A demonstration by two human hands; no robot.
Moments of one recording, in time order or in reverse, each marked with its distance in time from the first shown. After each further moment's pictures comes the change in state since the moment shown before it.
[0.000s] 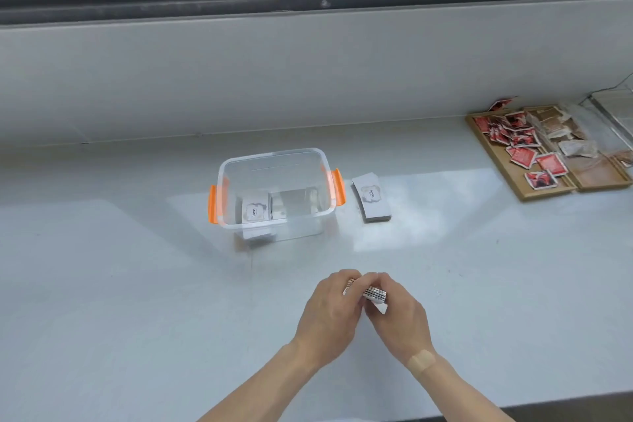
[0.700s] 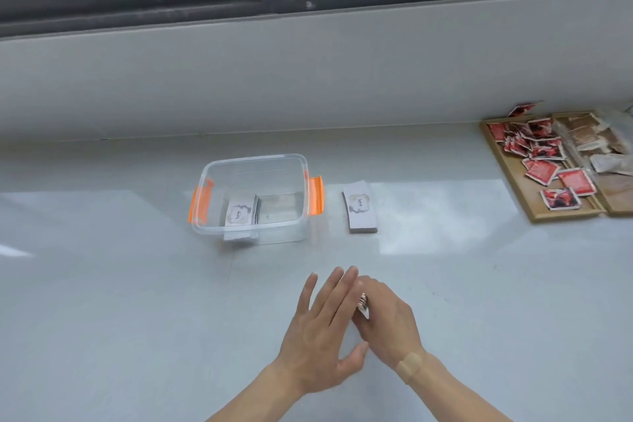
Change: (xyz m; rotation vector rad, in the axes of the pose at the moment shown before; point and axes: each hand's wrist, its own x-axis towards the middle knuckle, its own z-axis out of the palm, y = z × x) left_hand 0.013 0.039 0.035 0.294 -0.044 0.035; right_hand 0.041 0.046 -0.032 -0.065 -0.164 -0.264
